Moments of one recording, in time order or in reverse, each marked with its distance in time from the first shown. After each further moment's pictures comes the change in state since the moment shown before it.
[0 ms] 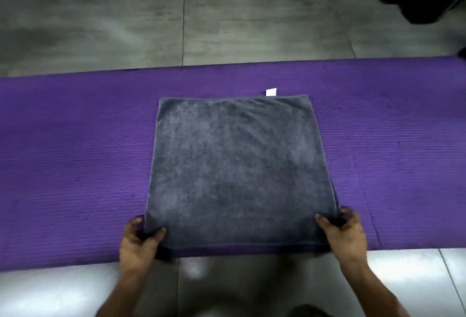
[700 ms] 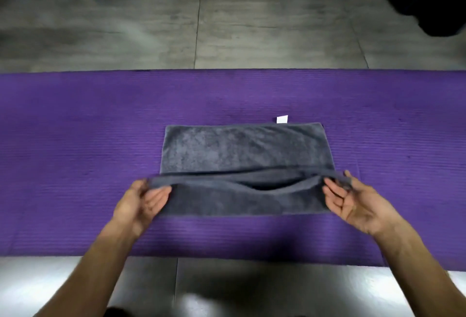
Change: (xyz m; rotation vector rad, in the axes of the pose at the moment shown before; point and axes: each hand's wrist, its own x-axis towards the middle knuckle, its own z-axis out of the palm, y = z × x) left_hand 0.024 0.108 0.008 -0.557 -0.172 -0.474; right_hand 0.047 -0.099 -0.052 0.894 -0.661 0.414
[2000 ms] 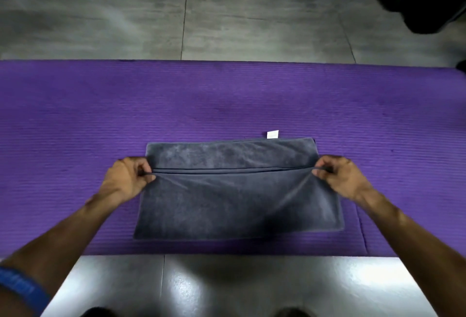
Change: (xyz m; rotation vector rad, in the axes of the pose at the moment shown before) left_hand 0.071 0.026 -0.002 1.458 -0.015 0.724; right_hand 0.061 -0.026 -0.017 -1.489 0.123 -0.624
